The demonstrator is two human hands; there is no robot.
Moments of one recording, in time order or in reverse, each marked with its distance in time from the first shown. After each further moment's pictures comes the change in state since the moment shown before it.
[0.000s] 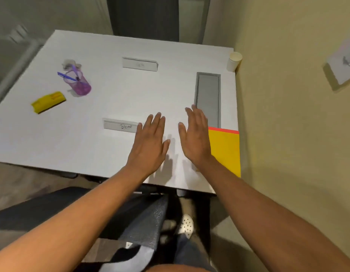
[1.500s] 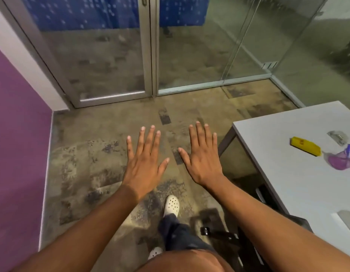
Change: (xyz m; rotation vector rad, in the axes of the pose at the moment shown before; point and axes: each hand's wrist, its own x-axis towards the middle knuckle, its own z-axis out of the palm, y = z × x) left_hand -0.651 -0.459 -0.141 0.274 0.389 -1.114; right_hand -0.368 -0.632 0.339 -0.243 -0.609 -1.197
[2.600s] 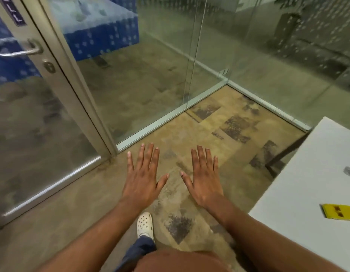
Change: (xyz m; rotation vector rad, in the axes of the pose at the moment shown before) left_hand 0.614 -0.063 0.132 -0.042 -0.097 0.412; right_hand 0.488 0.188 0.071 0.000 -0.080 0.430
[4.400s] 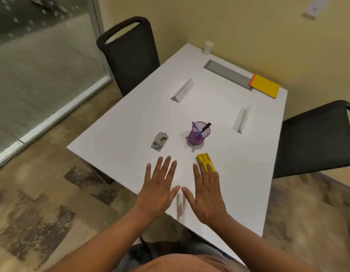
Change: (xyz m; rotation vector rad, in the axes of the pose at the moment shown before) left_hand 0.481 0.641 0.177 -0.209 -0.390 2.021; right_hand 0.069 0.451 -0.037 0.113 0.309 1.923
